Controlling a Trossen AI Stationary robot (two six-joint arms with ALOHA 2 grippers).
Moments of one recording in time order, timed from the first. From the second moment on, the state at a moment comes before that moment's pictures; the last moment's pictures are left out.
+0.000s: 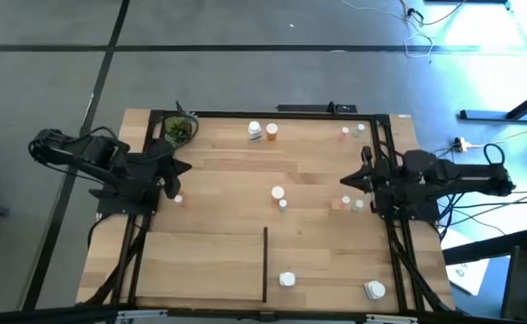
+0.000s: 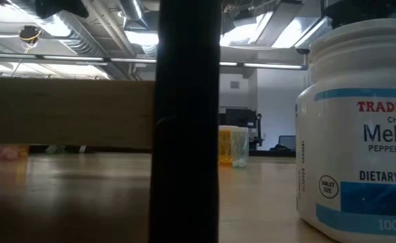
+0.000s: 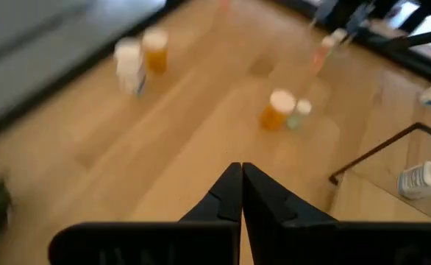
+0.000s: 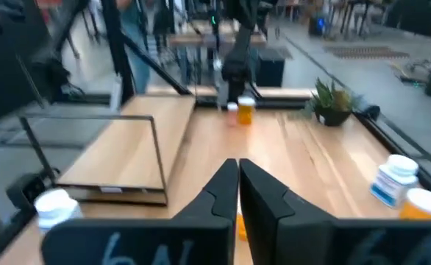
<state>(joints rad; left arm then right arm) -0.29 0.78 1.05 -1.07 -0.53 -0.79 0.05 0.41 0.50 -0.25 -0.01 0.00</state>
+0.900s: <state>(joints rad) -0.04 0.86 1.06 -1.35 -0.20 -1.43 -0.01 0.84 0.94 -0.51 0.11 0.00</state>
